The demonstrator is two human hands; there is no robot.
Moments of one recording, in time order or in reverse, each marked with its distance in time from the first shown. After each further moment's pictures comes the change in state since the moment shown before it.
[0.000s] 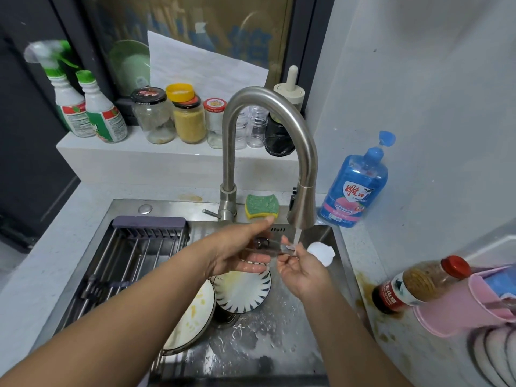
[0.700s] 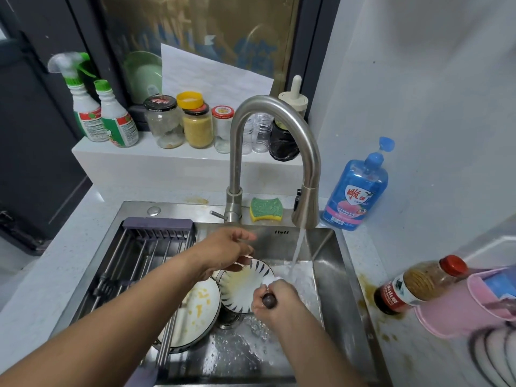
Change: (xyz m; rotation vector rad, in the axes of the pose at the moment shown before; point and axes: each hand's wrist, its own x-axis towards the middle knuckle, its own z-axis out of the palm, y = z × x) left_hand -0.008 -0.026 -0.034 0.257 0.171 0.157; right_hand -0.010 0.074 -0.024 -0.287 0.210 0.052
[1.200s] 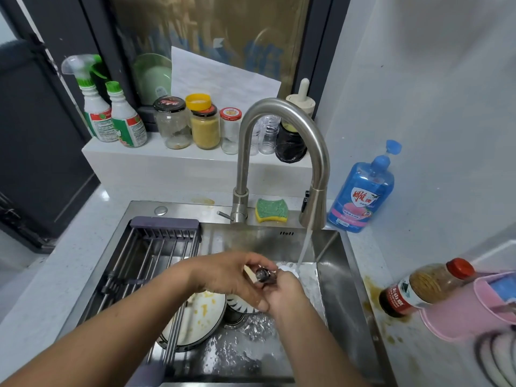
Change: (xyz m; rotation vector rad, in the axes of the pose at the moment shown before) left_hand -0.030 -0.006 -0.008 0.383 -0.450 0.090; right_hand 0.009 0.001 0.028 0.082 -0.022 -0.017
